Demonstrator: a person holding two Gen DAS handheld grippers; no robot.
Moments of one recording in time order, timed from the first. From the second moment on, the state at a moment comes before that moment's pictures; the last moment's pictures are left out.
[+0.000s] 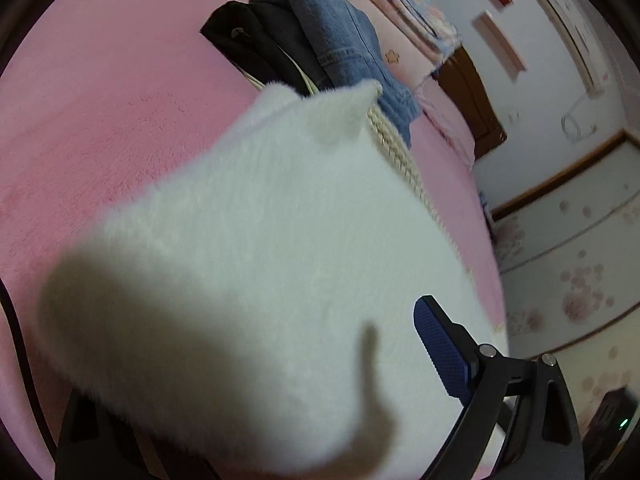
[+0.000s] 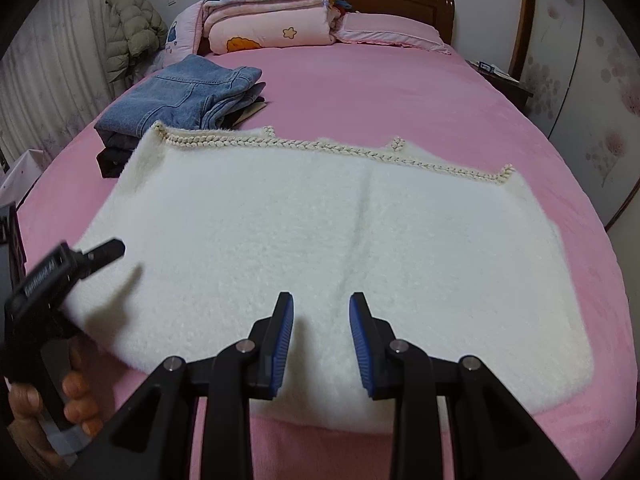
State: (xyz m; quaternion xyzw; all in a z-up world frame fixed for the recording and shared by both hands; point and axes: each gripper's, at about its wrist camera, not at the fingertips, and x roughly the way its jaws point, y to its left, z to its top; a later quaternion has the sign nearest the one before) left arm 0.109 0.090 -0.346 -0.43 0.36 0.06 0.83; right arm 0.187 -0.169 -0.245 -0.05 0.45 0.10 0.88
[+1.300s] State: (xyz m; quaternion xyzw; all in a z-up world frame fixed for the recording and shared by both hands) left arm 0.124 -0.006 -0.212 -0.16 0.35 0.04 0.92; right arm 0.275 -0.154 -0.279 -0.03 0.53 0.10 0.84
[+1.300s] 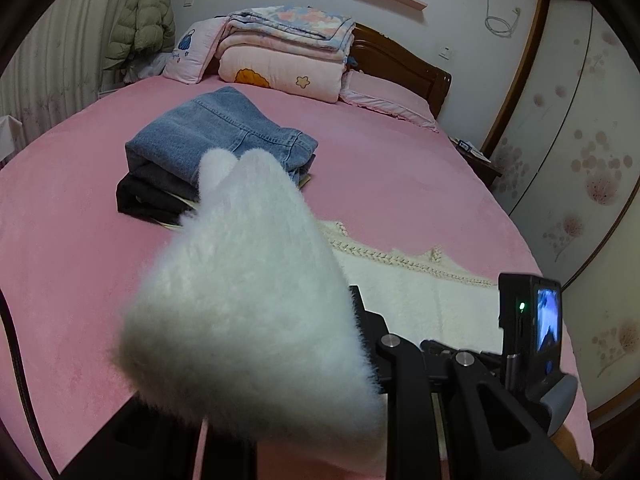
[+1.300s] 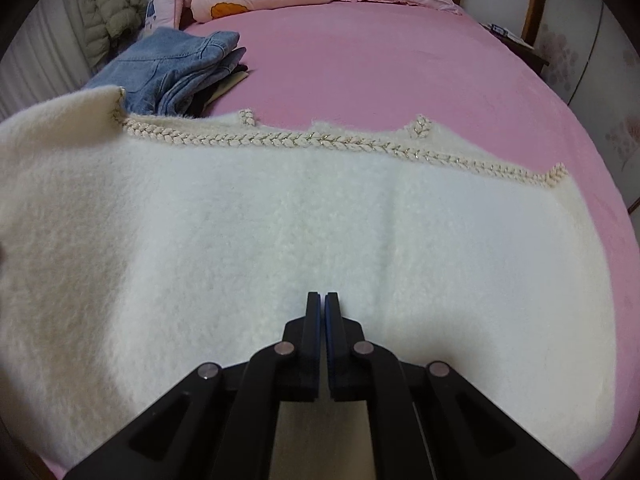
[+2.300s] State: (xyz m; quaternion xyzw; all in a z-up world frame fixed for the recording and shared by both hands) left arm 0.166 -0.290 -0.195 -0.01 0.31 -0.19 0.93; right arm 0.194 -0.347 -0.274 0.17 0.50 0.08 0.85
